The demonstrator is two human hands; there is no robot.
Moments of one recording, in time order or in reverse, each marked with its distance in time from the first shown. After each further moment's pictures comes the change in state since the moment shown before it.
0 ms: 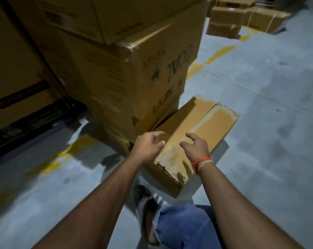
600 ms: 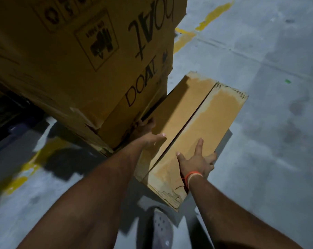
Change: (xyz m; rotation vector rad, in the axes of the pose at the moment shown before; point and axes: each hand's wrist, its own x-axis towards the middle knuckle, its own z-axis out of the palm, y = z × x) left_hand 0.223 -0.079 0.100 0.465 -0.206 -0.255; right_hand 0.111 0.114 0.068 -0.237 0.171 0.379
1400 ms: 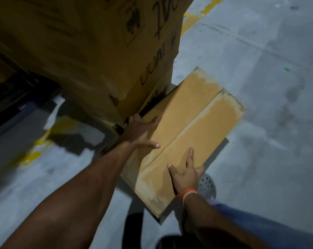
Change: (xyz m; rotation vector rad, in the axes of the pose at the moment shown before) left_hand -0.108 -0.071 -0.010 0.403 0.030 0.228; right_hand -0.146 0.061 0.017 0.233 -0.167 -0.061
